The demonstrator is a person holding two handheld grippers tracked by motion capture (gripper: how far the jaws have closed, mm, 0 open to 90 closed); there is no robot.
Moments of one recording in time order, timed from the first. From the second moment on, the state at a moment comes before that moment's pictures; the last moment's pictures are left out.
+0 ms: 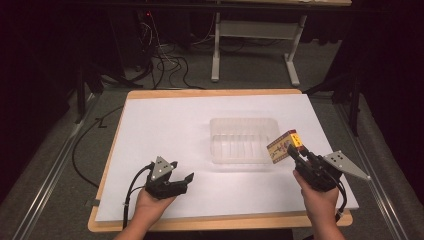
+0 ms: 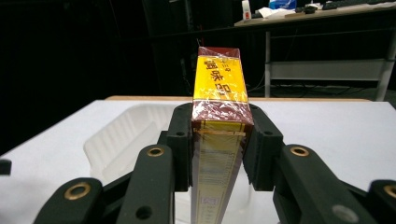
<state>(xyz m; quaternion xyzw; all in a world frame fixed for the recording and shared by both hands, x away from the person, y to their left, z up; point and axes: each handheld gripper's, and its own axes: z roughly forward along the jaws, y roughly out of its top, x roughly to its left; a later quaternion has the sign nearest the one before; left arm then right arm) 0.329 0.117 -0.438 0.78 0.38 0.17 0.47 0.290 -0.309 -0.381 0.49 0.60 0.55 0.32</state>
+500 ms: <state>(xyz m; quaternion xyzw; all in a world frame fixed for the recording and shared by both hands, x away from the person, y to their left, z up) 0.332 0.139 -0.428 0.76 0.40 0.19 0.48 0.332 -0.298 -0.381 0.51 0.58 0.53 0.34</state>
